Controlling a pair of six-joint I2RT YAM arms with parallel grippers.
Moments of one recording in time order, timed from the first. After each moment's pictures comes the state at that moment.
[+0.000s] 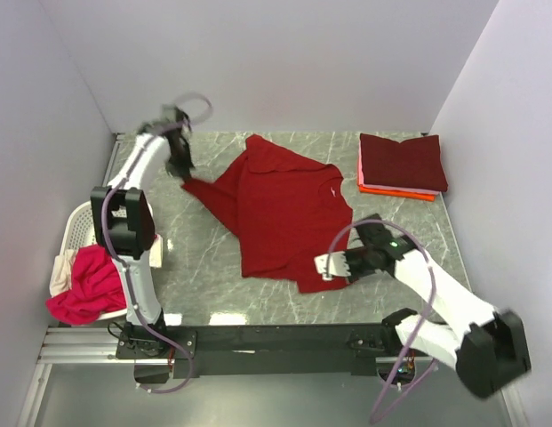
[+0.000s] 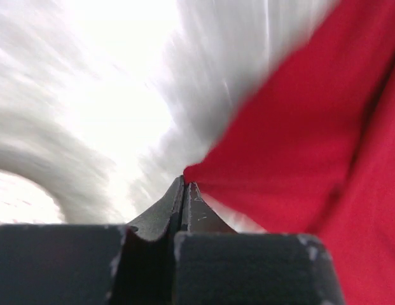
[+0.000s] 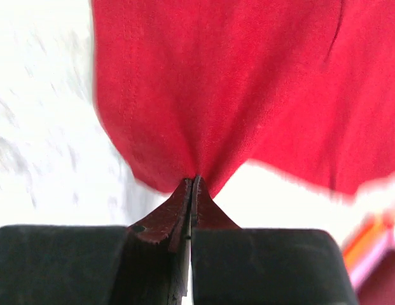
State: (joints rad) left arm -0.13 2.01 1.74 -0.91 -0.06 -0.27; right arm 0.47 1.09 0.66 -0.79 -0.28 -1.37
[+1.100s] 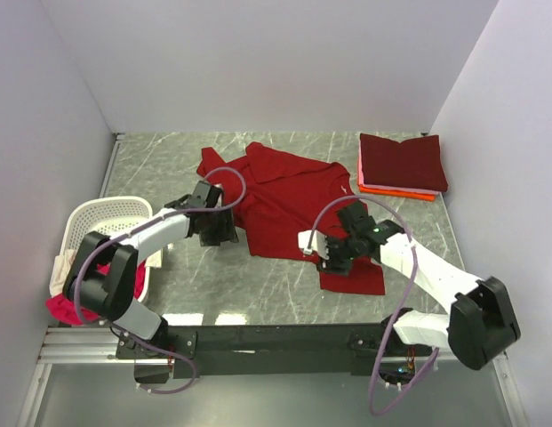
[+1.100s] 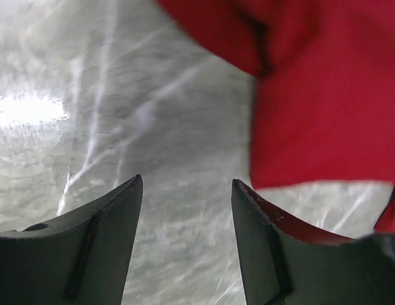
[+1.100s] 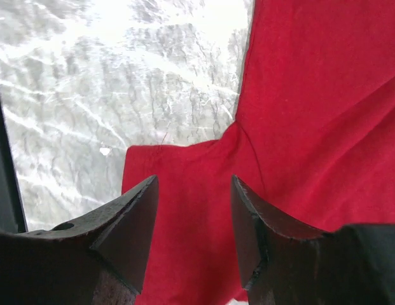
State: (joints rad) left arm -0.42 1.52 0.93 -0.45 0.09 -0.55; right arm 0.49 1.19 0.76 -0.71 -0.50 -1.02
